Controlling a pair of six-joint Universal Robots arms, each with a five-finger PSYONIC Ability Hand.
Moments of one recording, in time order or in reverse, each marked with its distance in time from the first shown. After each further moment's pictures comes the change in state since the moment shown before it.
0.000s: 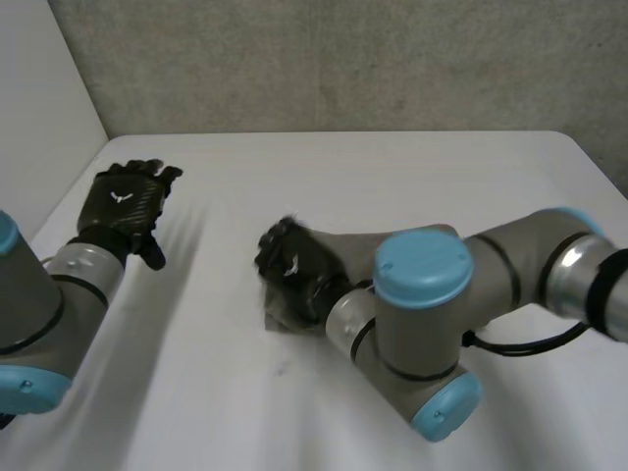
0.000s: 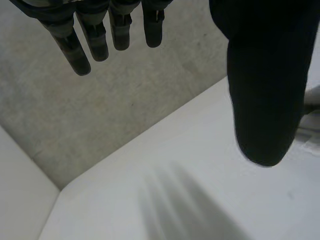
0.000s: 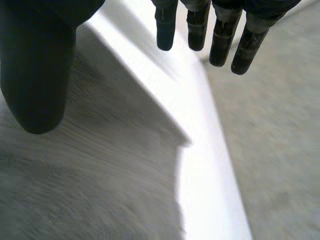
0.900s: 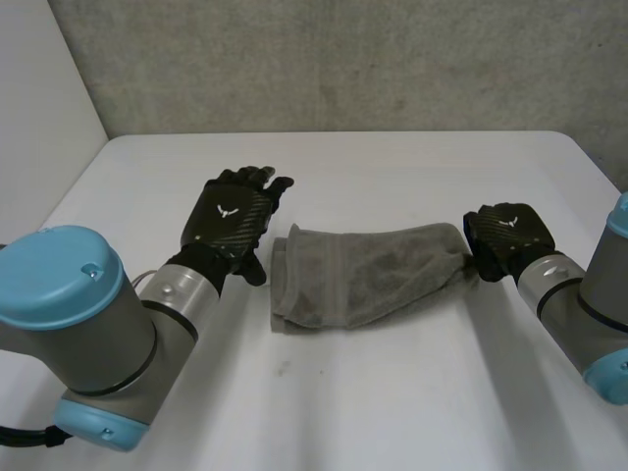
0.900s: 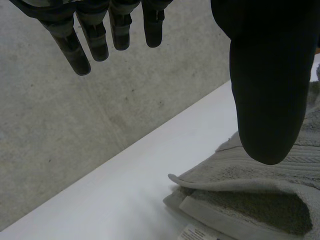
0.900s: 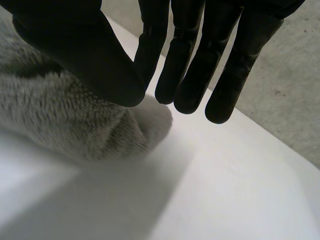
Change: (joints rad) left arm -0.309 -0.076 0.076 0.038 -0.027 -0.091; right arm -0.554 -0.283 0.391 -0.058 0.003 0.534; left_hand 0.000 0.001 0.001 0.000 0.000; right_hand 0.760 0.927 0.943 0.947 0.898
